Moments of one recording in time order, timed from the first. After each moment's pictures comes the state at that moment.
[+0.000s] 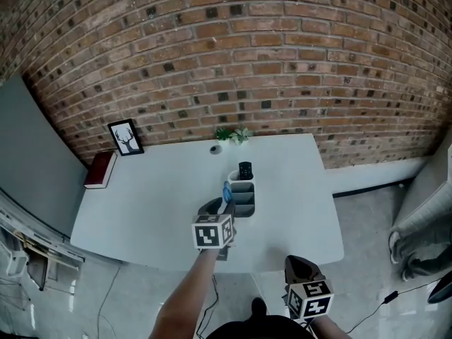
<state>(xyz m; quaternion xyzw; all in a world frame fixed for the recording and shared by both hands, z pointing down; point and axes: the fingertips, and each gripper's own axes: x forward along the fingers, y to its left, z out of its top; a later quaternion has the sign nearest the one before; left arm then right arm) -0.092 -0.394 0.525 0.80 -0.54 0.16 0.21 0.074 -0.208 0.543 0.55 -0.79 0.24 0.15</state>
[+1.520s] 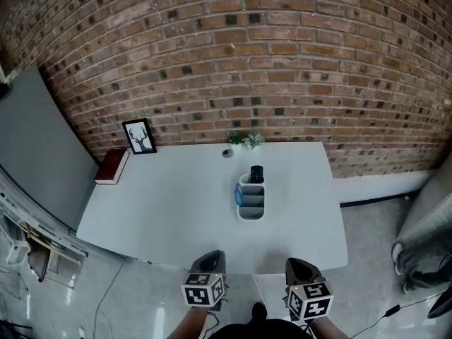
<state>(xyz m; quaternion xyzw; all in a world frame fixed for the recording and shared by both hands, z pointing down) -0.143 -0.236 0.559 0.77 -0.56 0.16 0.25 0.057 -0.208 0.538 0.52 -0.81 0.23 0.16</state>
